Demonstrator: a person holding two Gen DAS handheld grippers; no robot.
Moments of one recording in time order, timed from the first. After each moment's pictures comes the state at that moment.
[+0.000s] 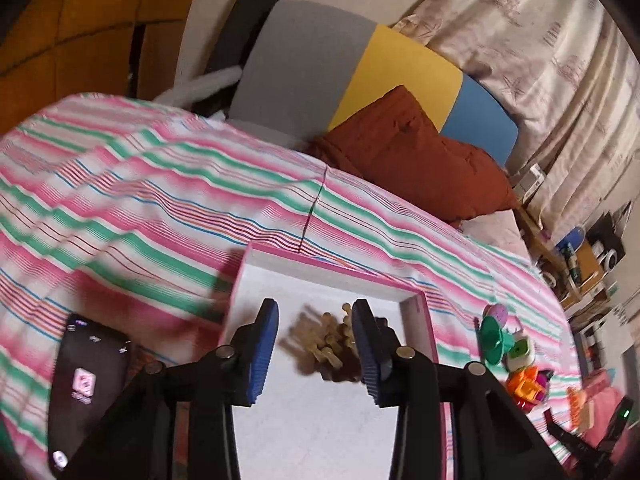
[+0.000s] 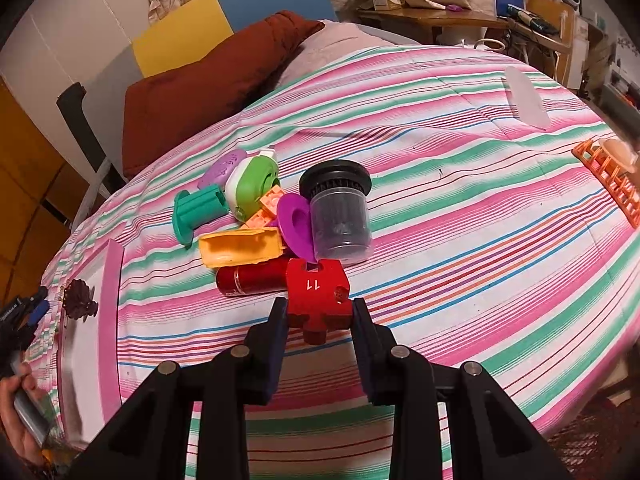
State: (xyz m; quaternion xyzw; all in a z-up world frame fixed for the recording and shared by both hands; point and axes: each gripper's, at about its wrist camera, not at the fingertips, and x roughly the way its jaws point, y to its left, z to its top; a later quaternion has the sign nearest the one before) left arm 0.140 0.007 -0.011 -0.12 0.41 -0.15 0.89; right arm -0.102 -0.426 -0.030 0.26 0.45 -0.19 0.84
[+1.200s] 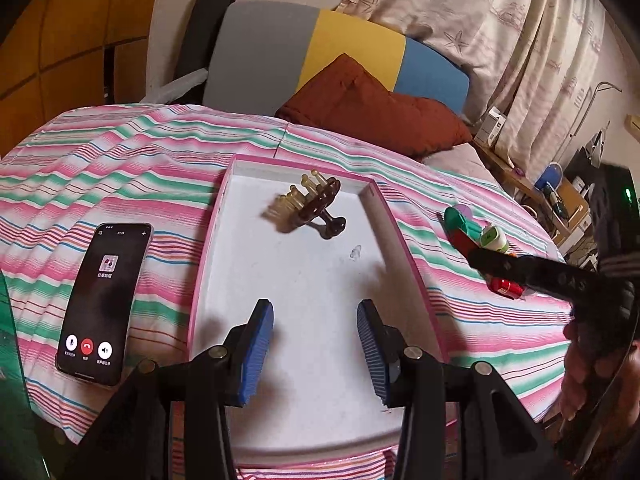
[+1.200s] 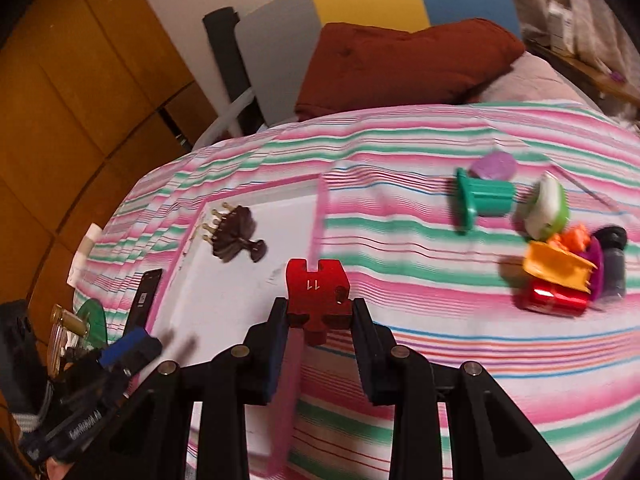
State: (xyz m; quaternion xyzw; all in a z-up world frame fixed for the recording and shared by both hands) left arm 0.011 0.014 -0.025 -0.06 0.41 -0.20 0.89; right arm -0.002 -0.231 -0.002 0.17 0.44 0.04 0.88
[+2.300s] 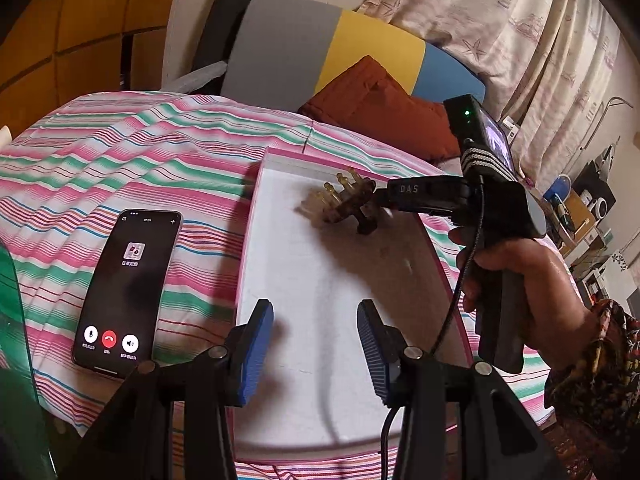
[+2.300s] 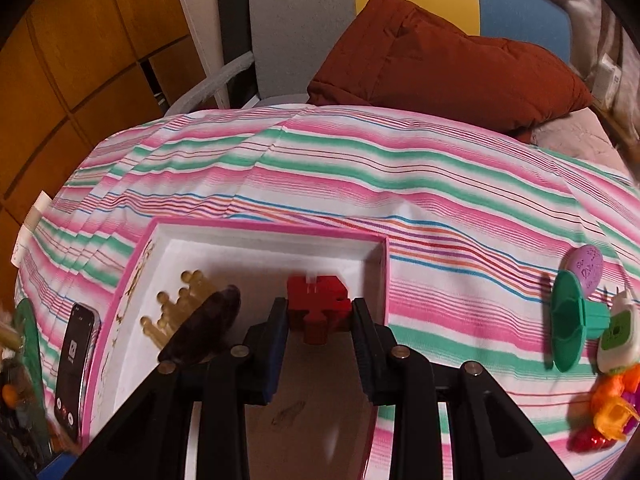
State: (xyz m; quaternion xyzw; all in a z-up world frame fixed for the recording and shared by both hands) left arm 0.016 0.042 -0.032 -0.07 0.42 -0.18 0.89; right arm 0.145 -0.180 -0.052 0.09 0.48 0.03 0.87
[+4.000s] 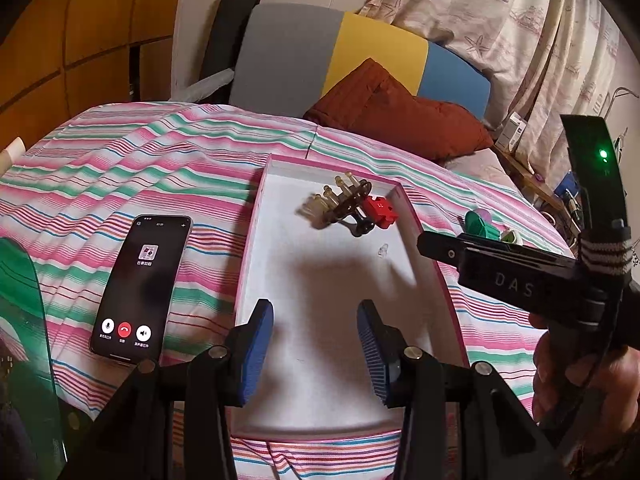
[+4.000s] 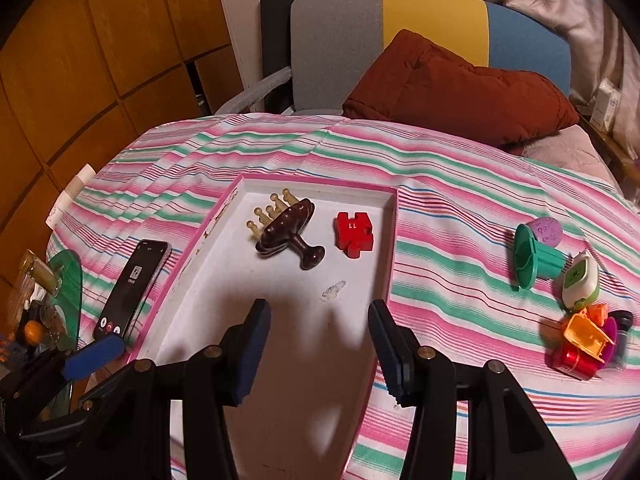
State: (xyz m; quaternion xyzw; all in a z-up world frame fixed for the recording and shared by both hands) left arm 0.000 0.032 -0.016 -0.05 0.42 -0.16 0.89; right arm 0.025 -0.159 0.000 0.05 0.45 0.06 0.89
